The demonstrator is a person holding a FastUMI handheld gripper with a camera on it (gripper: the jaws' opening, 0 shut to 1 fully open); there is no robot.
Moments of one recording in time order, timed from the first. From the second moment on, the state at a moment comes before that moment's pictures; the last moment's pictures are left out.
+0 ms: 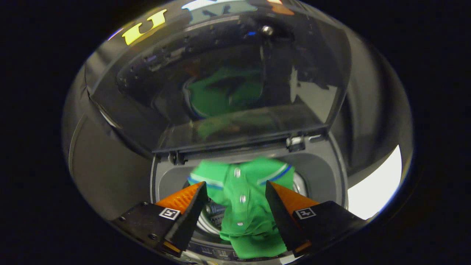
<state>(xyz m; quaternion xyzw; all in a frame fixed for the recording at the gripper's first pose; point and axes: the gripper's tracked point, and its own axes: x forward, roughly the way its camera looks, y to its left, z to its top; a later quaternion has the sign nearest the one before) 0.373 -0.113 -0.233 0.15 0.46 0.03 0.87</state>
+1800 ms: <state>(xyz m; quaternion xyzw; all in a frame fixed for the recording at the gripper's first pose) 0.426 -0.087 0.022 0.10 0.21 0.13 0.96</state>
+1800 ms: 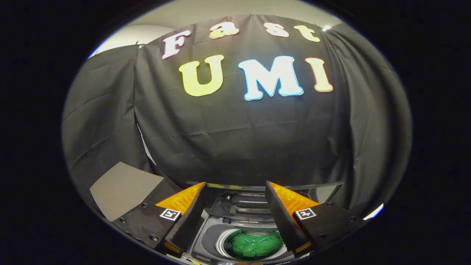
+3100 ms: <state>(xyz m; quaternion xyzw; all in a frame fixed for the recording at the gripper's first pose) 0.532 -0.104 -0.060 0.06 0.28 0.05 0.96</state>
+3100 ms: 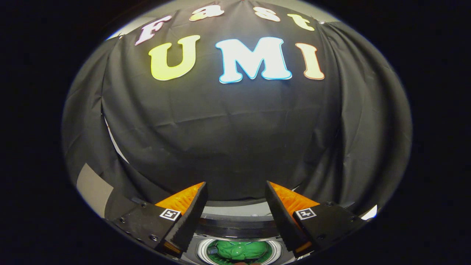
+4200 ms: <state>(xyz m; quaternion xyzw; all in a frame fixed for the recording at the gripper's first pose) 0.514 -0.099 -0.078 0.06 0.32 0.06 0.94</state>
